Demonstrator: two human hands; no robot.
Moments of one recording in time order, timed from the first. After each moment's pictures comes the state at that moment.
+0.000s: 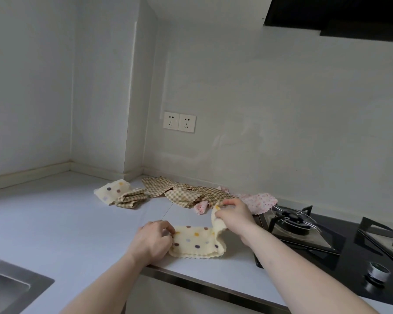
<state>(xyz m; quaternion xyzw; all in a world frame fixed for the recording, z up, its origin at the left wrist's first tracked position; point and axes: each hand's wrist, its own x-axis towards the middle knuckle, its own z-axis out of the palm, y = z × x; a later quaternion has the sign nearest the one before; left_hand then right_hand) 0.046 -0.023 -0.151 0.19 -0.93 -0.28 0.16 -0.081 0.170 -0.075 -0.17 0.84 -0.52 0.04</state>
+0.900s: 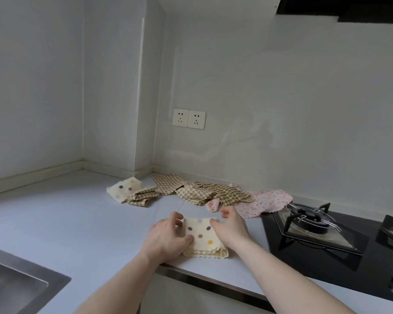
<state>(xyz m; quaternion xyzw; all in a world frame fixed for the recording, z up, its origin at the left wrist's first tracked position) 0.040 -0.025 -0.157 0.21 -0.92 -0.28 0.18 -0.064 0.134 -0.116 -0.21 0.88 -0.43 0.02</state>
